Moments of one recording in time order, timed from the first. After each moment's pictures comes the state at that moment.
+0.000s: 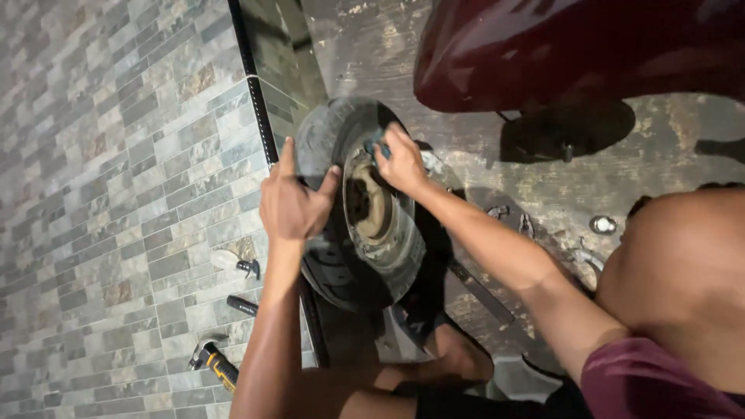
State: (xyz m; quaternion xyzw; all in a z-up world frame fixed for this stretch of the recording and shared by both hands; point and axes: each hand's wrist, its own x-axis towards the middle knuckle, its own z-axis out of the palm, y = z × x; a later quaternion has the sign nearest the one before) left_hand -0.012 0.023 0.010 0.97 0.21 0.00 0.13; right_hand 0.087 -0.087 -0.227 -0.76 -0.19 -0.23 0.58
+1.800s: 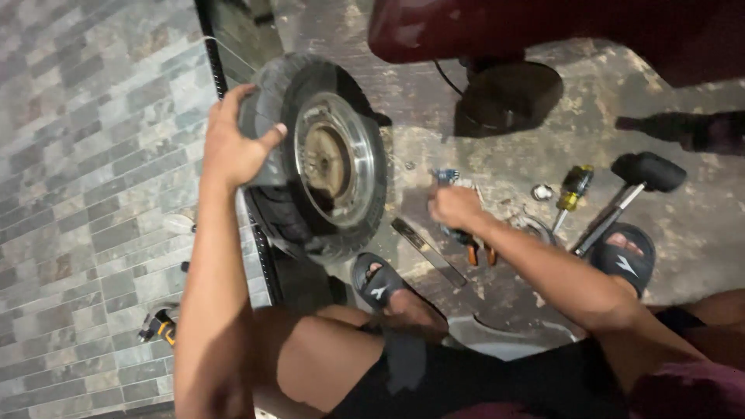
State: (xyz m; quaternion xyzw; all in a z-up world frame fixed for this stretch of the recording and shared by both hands) left_hand -0.011 0.057 0.010 0.96 0.14 0.01 0.26; right_hand -0.042 -0.285 -0.266 -0.92 -0.19 0.24 0.25
